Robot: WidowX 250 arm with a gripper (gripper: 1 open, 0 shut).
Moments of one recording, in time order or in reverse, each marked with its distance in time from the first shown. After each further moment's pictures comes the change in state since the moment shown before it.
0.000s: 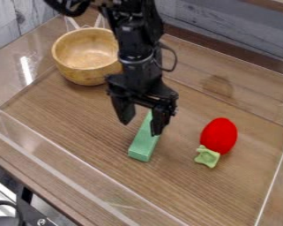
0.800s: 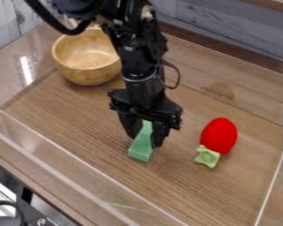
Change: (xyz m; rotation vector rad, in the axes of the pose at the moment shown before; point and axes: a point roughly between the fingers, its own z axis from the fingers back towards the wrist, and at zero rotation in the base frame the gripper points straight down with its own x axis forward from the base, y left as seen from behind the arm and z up) arm -0.006 -0.012 -0.014 -0.005 -0.019 -0.013
